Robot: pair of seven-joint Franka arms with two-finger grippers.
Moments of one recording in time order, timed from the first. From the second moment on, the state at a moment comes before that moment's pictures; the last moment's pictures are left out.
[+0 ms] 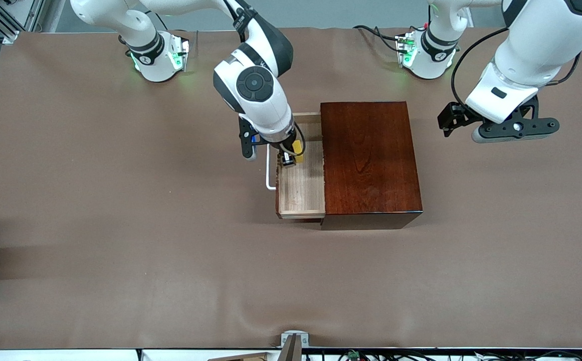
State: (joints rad) left arm -0.01 -0.03 -0.31 -1.69 0.08 1.64 -0.35; right arm 0.78 0.48 0.00 -1.56 0.19 2.12 2.12
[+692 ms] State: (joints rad) left arm -0.04 0.04 -0.37 -1.69 0.08 1.66 -0.51; right arm 0.79 0.54 -0.01 -1.56 0.19 2.15 2.17
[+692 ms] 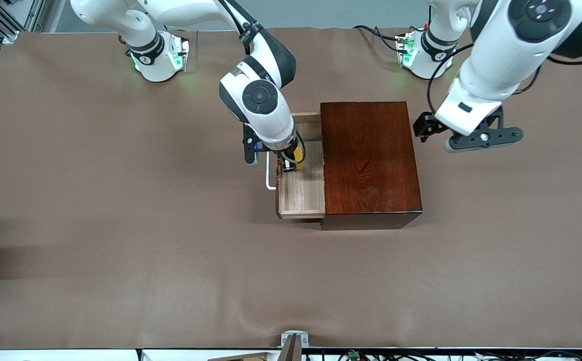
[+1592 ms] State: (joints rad) left arm -0.15 0.14 -0.39 -1.62 0.08 1.68 -0.65; right arm 0.81 0.55 -0.01 -1.55 0.19 2.16 2.17
